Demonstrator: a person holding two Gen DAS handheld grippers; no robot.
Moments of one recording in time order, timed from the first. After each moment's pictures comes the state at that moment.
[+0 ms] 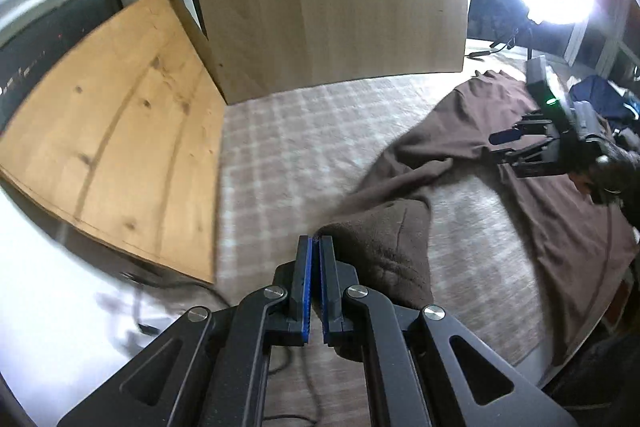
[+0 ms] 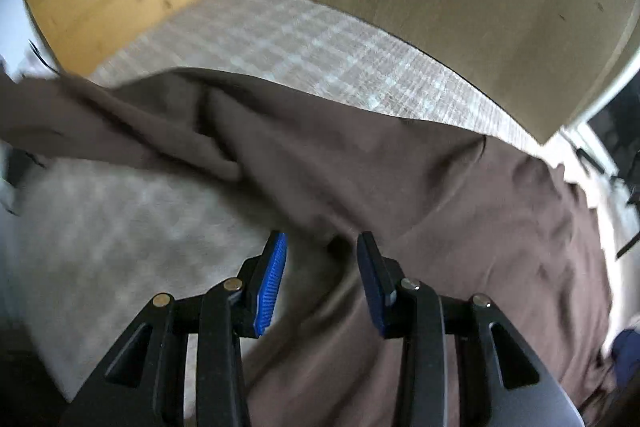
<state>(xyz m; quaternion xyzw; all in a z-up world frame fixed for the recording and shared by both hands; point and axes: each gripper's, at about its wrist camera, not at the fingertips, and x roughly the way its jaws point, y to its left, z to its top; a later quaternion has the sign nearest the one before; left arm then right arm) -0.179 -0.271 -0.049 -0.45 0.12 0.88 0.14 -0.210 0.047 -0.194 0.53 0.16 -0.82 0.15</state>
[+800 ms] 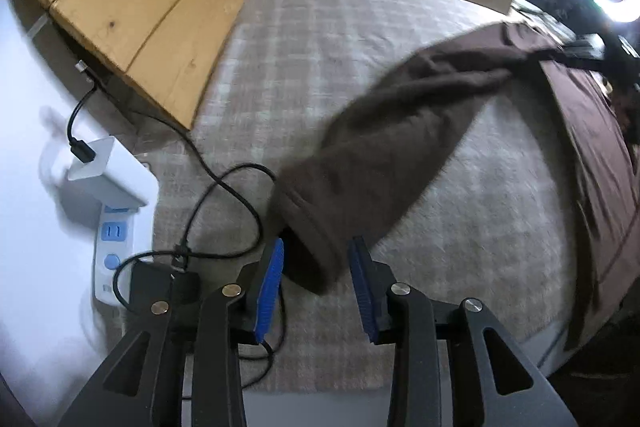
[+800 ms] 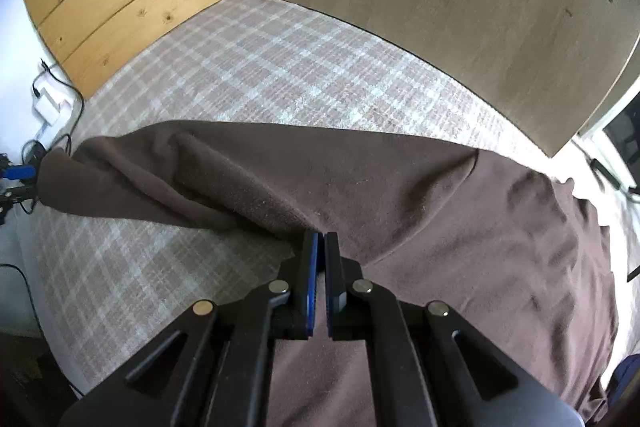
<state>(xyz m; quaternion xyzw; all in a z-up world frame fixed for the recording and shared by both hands) -0.143 -0.288 -0.153 -0.56 0.04 0.83 0.06 -0.234 0.081 -0.172 0.53 0.11 -0.82 0.19</state>
